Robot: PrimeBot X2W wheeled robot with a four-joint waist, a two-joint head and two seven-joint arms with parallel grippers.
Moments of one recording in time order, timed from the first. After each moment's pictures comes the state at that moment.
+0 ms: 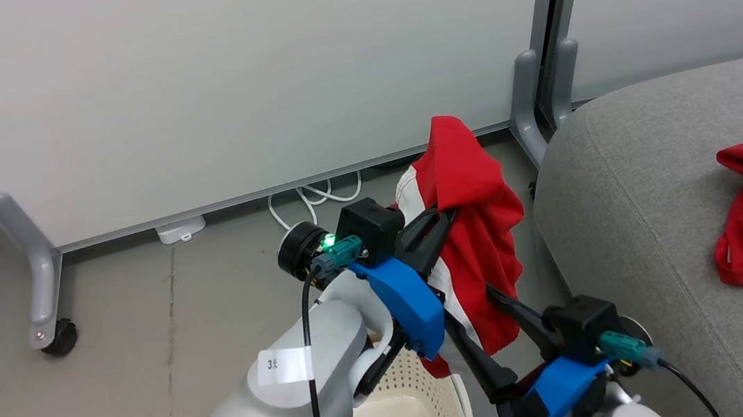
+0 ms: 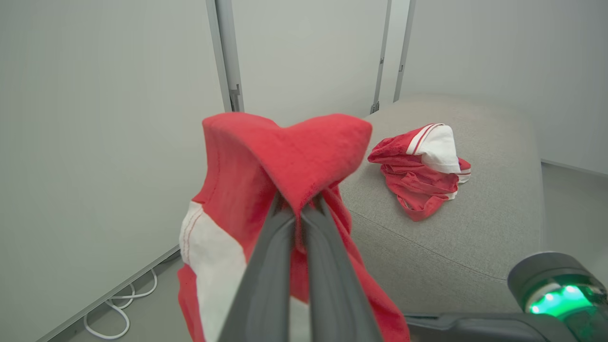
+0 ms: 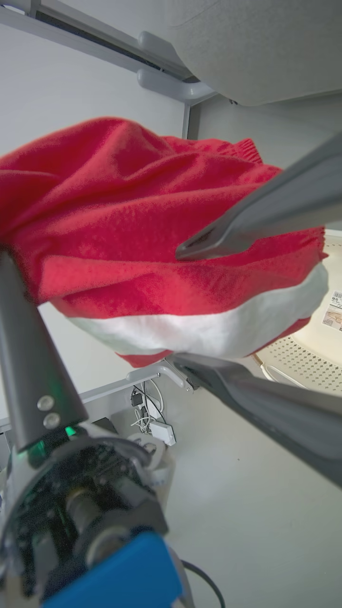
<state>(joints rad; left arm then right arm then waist) -0.78 0.05 -1.07 0.74 -0.81 -0.13 -0.26 -0.14 -0.05 0.37 0.20 0.25 0.13 -0.05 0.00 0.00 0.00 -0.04</state>
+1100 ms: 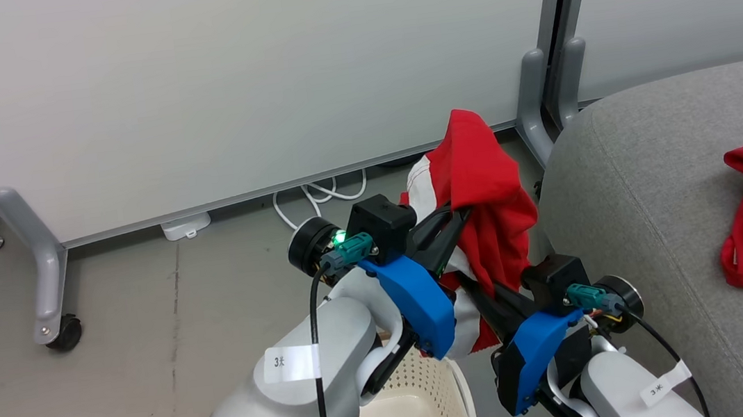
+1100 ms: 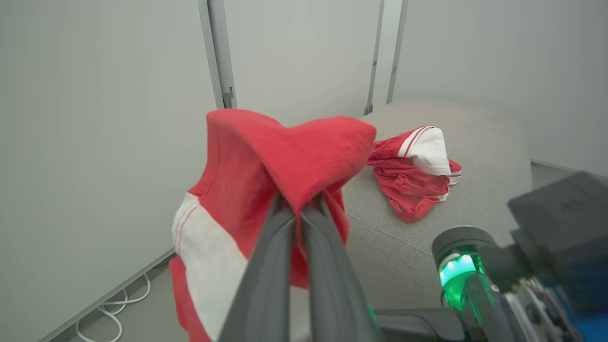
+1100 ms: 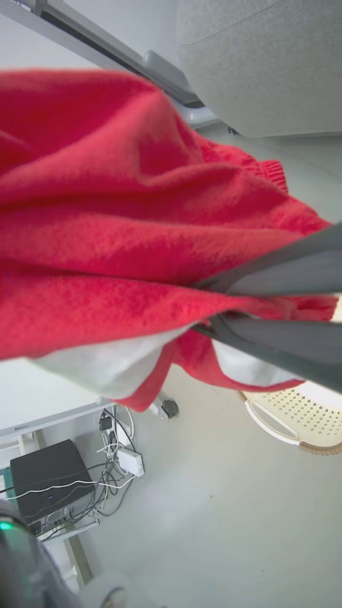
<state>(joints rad) -0.80 0.05 -1.12 0.71 -0.85 -0.12 -0.26 -0.37 -0.05 0.40 0.53 0.22 0.13 -0.08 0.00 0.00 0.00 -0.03</state>
